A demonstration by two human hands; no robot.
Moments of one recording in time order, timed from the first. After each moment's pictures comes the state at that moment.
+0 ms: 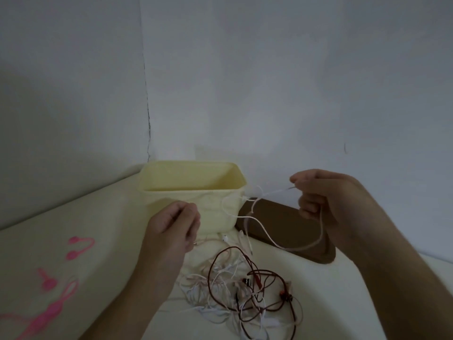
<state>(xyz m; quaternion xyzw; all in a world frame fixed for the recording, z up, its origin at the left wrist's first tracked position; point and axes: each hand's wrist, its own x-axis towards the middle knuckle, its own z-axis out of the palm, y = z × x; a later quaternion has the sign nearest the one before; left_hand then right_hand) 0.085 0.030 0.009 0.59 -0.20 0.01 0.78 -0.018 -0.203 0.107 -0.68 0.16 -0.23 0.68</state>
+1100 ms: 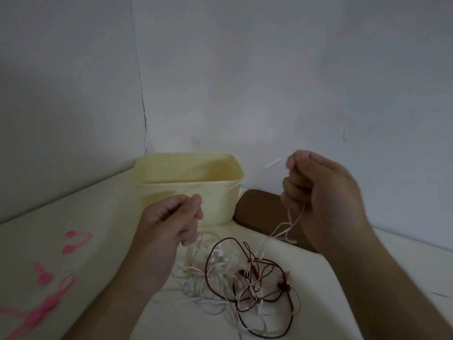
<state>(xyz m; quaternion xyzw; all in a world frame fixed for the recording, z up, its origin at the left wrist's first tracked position) 0.084 0.036 0.015 0.54 -0.27 -0.05 0.79 -0.009 -0.176 0.095 -0.58 0.05 -0.30 0.75</state>
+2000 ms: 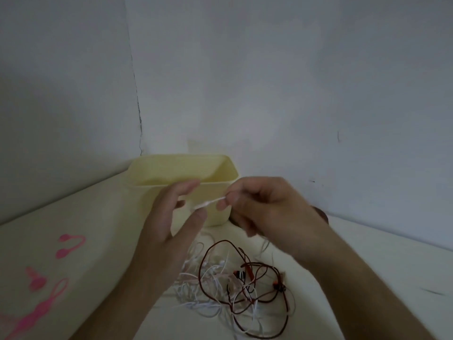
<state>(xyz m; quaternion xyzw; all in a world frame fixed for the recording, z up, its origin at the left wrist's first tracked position) 0.076 0.032 0.007 0.71 -0.30 0.11 0.62 -0.010 -0.155 0.082 -0.81 -0.07 -0.13 0.56</state>
